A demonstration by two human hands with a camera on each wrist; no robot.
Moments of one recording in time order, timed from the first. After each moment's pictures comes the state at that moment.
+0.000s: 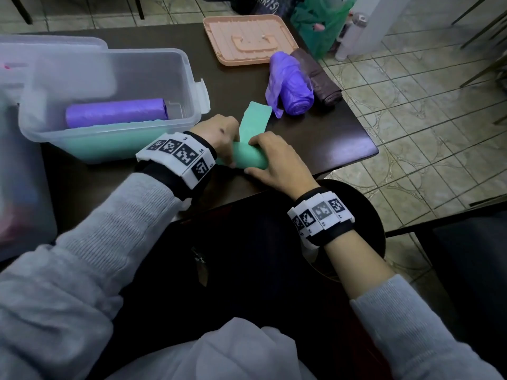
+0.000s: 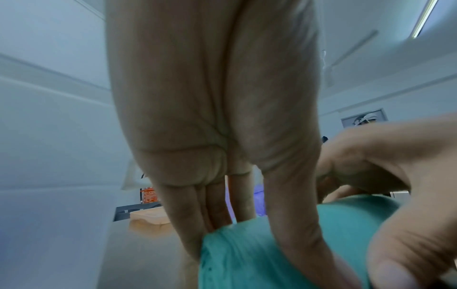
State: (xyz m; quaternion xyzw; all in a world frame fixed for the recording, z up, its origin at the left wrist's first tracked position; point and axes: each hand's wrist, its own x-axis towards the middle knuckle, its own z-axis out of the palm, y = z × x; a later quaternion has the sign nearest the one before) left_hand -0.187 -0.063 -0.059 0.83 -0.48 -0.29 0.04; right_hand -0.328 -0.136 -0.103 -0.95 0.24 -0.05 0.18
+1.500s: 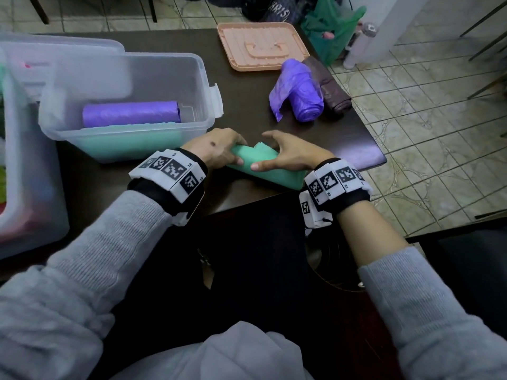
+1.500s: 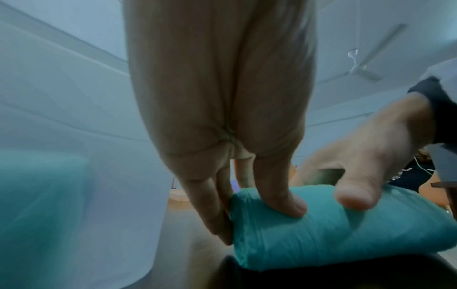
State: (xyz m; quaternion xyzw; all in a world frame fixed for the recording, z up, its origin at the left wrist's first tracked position) left_hand -0.175 -0.041 -0.076 0.81 -0.48 -0.31 0.12; right_hand -0.304 -0.168 -0.079 -0.88 0.31 0.16 0.32
